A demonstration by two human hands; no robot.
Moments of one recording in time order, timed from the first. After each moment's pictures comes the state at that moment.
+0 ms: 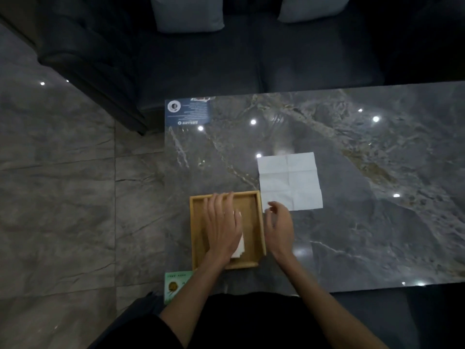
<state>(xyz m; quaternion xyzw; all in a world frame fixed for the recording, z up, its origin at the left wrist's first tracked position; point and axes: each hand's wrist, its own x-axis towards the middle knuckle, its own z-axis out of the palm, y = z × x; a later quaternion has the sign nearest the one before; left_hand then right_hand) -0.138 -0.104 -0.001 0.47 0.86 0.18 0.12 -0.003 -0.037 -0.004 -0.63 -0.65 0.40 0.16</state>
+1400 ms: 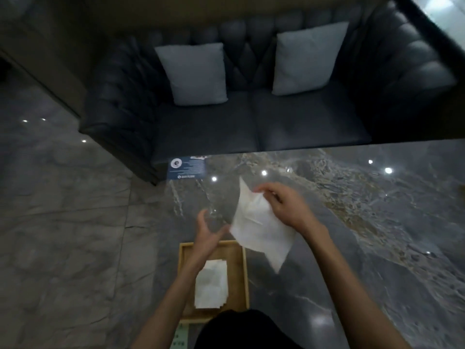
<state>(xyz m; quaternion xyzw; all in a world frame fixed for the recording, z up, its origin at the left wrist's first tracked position) -0.165 -0.016 0.077 0.15 0.78 0.43 0.44 0.002 0.160 0.150 -0.36 -0.83 0.41 0.10</state>
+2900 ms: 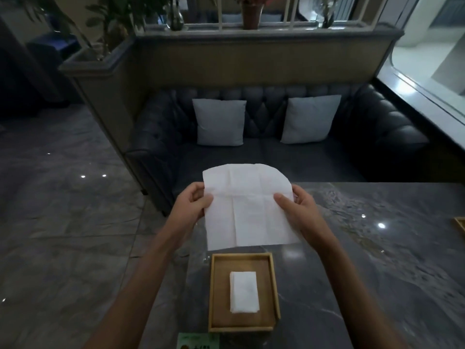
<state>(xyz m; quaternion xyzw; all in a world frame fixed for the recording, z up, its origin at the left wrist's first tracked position) -0.277 -0.127 0.255 0.29 0.62 0.61 0.40 -0.046 0.018 0.250 -0.40 -0.61 0.62 0.29</state>
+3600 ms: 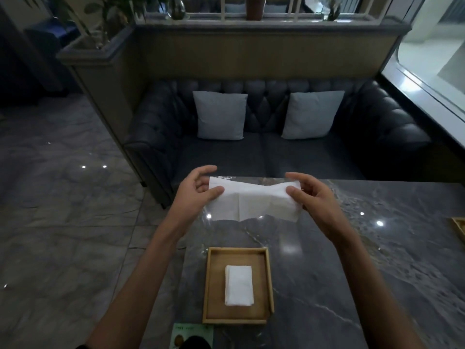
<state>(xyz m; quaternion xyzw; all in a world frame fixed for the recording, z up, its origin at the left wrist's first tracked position) -0.262 -0.114 0.272 0.32 0.65 0.60 0.34 -0.014 0.045 0.263 -0.34 -0.68 0.59 0.29</state>
